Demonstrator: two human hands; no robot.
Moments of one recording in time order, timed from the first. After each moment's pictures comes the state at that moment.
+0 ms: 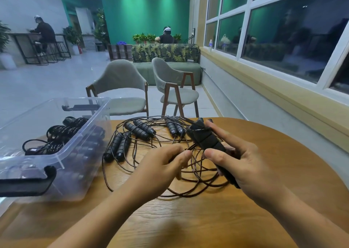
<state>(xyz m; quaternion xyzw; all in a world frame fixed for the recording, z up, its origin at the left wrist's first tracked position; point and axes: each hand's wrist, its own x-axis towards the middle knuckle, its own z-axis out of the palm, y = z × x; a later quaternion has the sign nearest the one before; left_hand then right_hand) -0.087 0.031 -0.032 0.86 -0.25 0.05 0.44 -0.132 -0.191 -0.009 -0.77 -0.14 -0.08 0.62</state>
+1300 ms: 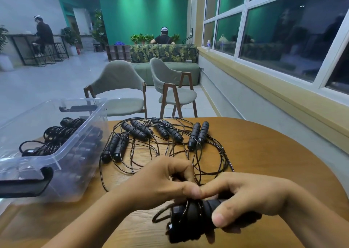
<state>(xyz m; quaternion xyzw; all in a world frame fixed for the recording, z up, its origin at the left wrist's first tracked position) -0.105 0.036 -0.016 0.78 -0.37 -0.14 0.48 -0.124 -0.214 -0.001 -0.68 -0.29 0.45 0.51</state>
